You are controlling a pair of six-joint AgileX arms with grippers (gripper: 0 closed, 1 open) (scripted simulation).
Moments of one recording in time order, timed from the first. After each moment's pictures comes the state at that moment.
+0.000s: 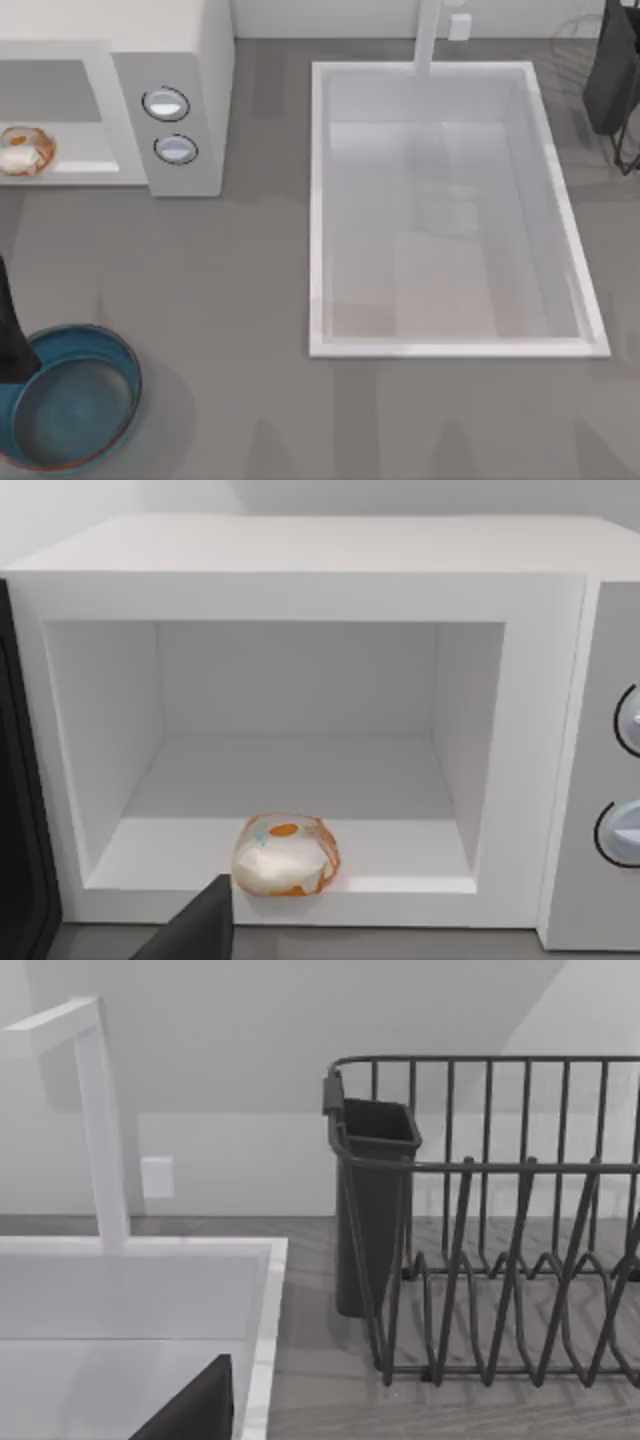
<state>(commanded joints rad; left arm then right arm) 0.00 0.00 0.00 0.00 0.00 0.00 0.00 0.00 0.00 0.00 0.00 0.00</state>
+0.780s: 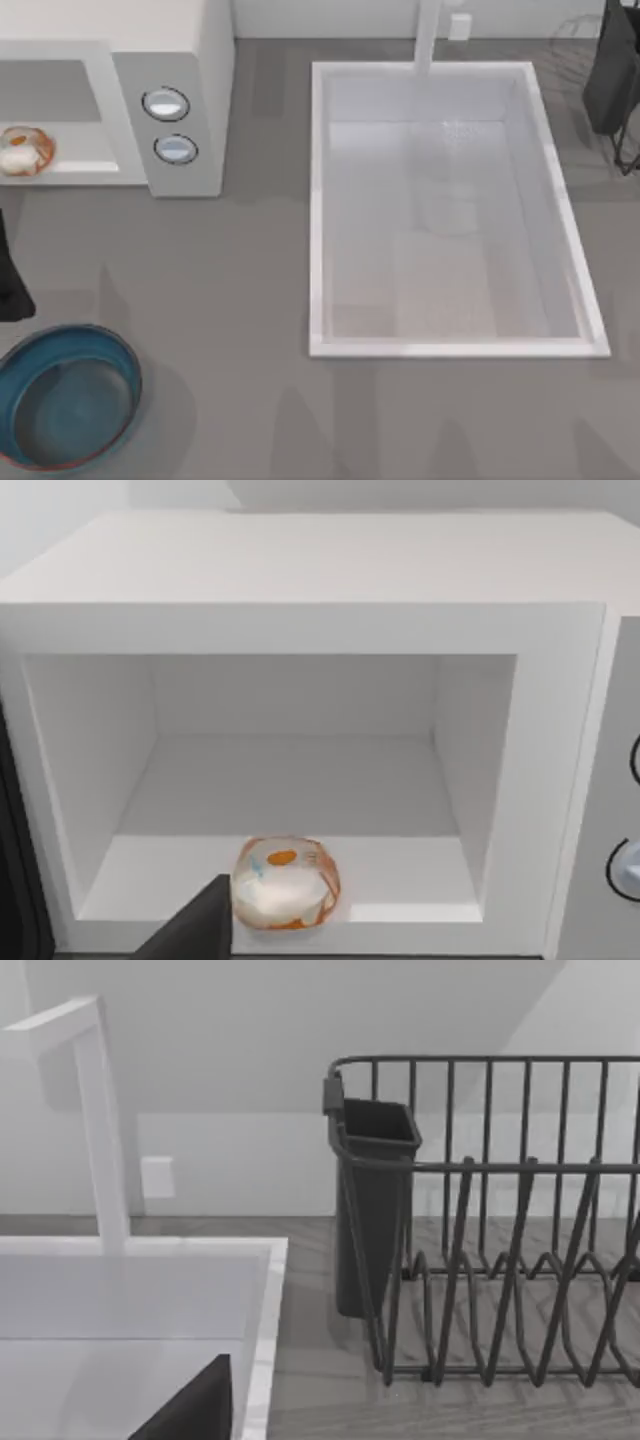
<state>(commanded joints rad) 0.02 0.42 0.15 0.21 0.03 0.01 0.00 0.00 0.00 0.00 0.00 0.00</state>
